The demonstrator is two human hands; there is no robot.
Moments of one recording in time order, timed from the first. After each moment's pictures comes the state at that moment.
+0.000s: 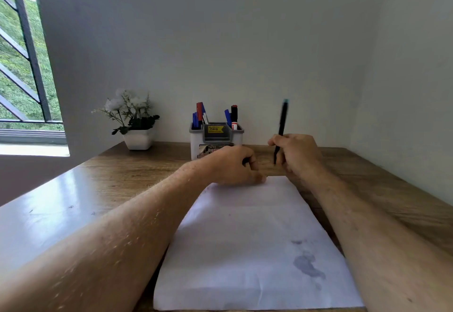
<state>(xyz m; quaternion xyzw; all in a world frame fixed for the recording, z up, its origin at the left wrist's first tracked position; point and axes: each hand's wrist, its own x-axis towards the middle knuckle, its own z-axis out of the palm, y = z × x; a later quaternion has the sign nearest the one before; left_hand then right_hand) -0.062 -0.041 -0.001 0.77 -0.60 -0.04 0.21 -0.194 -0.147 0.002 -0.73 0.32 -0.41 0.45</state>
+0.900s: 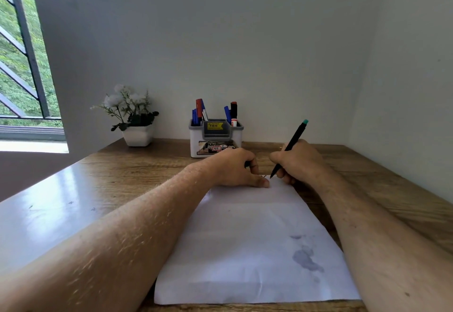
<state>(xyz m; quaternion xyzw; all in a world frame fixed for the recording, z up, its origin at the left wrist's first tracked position) -0.059 -0.050 -0.015 0.76 -0.62 -0.05 0.19 -0.202 -0.148 -0.006 -0.83 0.37 -0.29 0.31</state>
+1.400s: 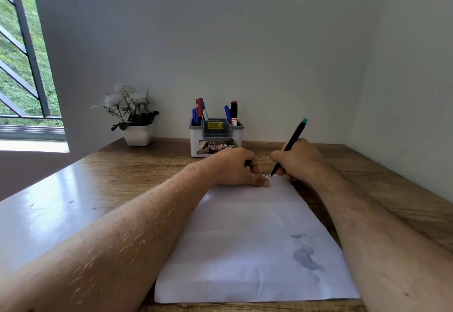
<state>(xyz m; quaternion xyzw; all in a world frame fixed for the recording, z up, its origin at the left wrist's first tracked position) -0.058 -0.051 -0.015 0.77 -0.61 -0.06 0.19 -0.200 -0.154 -0.008 -0.82 0.37 -0.30 0.31</state>
